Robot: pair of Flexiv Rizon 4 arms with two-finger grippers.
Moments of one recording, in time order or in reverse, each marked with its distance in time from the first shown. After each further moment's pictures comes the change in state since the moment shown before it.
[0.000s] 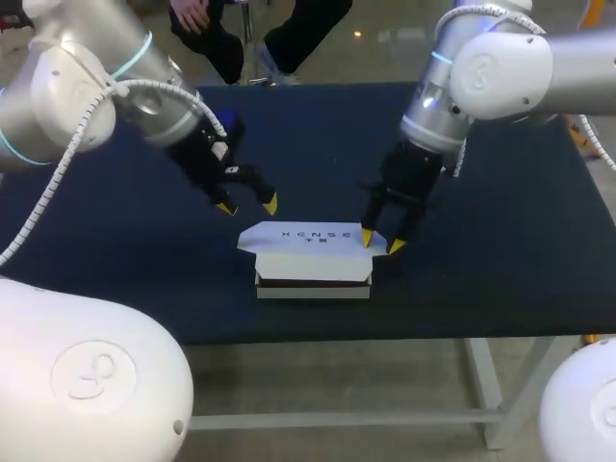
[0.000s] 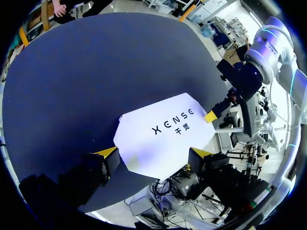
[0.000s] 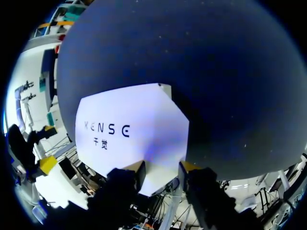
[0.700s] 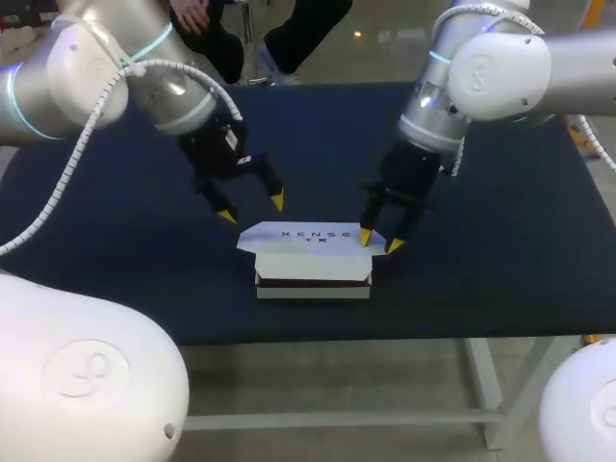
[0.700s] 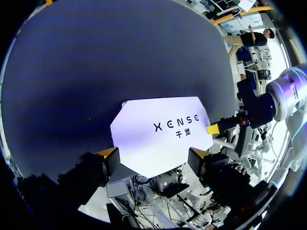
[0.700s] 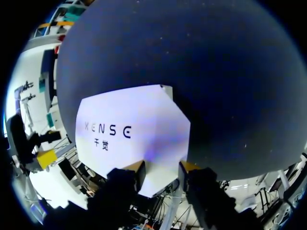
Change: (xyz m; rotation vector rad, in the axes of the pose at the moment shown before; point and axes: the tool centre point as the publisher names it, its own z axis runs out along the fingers) left arm 0.006 -0.001 0.007 -0.122 0.008 -0.284; right arm 0.003 0.001 0.000 -0.008 -0.006 0.004
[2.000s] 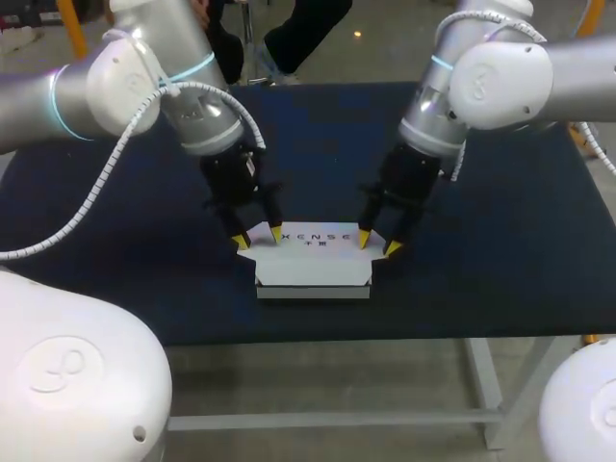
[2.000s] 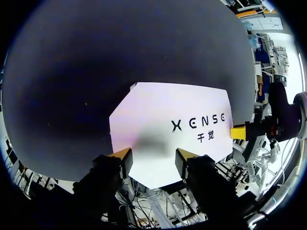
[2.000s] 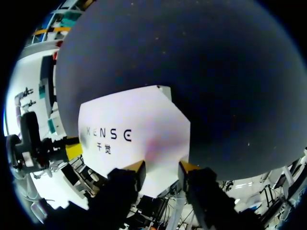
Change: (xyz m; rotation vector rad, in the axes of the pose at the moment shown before) left arm -0.017 0.011 0.052 -0.102 -0.118 -0.104; right arm 0.002 0.002 0.005 -0.022 0.018 0.044
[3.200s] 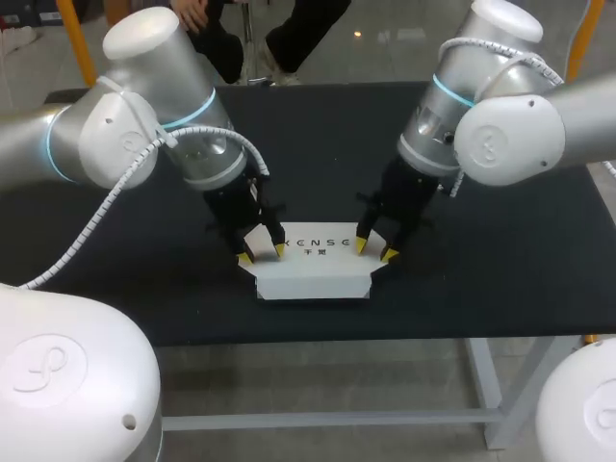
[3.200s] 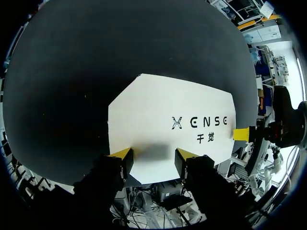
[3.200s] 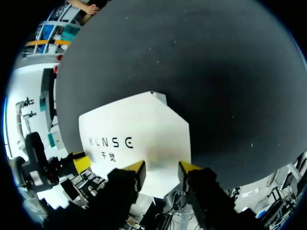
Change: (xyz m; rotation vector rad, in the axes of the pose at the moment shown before) left arm -0.002 0.009 0.025 0.169 -0.011 -0.044; right arm -0.001 0.005 0.015 -0.177 0.000 0.038
